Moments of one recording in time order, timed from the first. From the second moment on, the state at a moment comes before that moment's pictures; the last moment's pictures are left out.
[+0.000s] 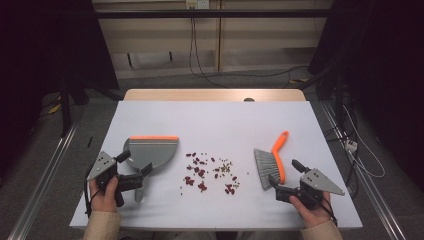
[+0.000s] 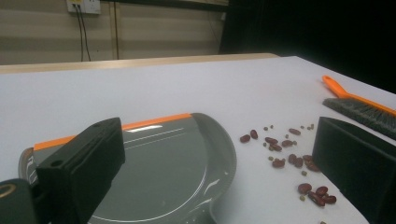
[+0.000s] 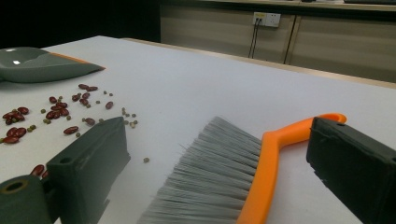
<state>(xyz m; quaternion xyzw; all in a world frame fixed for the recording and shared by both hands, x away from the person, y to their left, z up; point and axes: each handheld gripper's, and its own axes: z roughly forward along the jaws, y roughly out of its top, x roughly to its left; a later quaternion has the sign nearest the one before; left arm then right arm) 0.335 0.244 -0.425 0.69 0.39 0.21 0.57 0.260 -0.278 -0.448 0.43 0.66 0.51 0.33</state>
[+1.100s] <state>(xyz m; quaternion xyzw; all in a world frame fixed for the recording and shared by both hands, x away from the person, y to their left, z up) 0.338 0.244 -0.425 0.69 0.39 0.21 0.57 0.352 -0.292 -0.445 0.56 0.66 0.40 0.30</state>
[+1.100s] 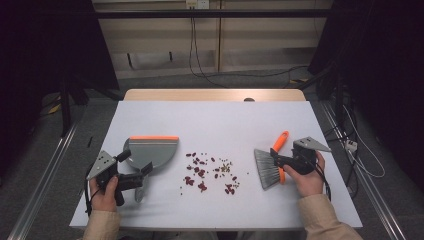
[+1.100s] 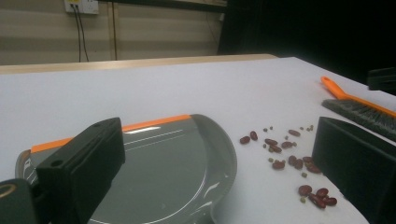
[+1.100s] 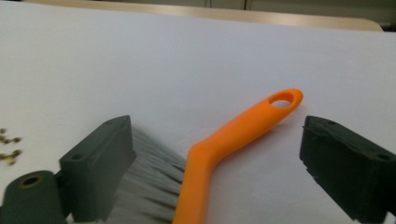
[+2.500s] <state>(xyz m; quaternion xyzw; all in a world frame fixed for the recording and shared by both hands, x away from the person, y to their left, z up) 0.340 0.244 -0.426 0.69 0.39 0.20 0.58 0.389 -0.284 -0.465 0.63 0.66 0.30 0.26</state>
